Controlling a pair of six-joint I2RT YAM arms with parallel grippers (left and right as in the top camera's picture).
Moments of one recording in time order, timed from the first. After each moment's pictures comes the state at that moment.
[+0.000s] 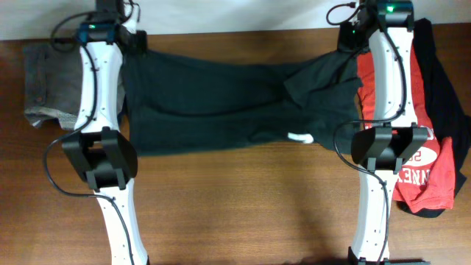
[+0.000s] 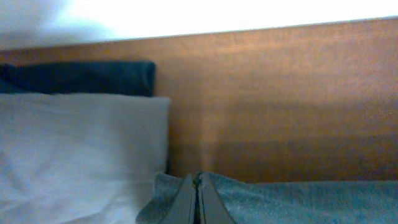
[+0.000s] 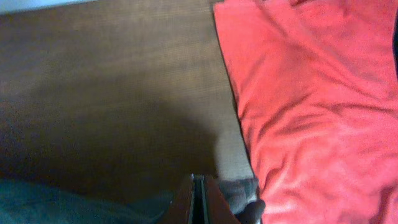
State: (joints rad) left arm 0.03 2.45 2.53 -1.04 -0.03 0.11; right arm -0.06 2.54 2.85 -1.42 0.07 0.09
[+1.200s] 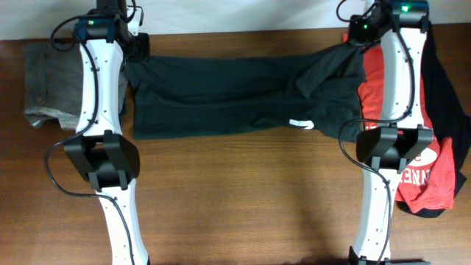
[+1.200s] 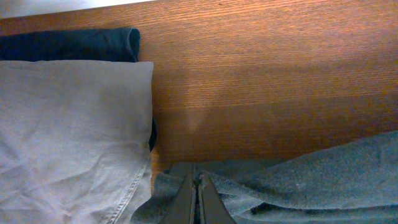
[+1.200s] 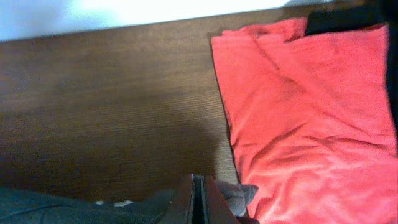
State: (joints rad) left arm 0.02 2.45 2.60 -1.21 -0.02 0.11; right arm -0.11 2.57 2.90 -1.35 0.00 0.02
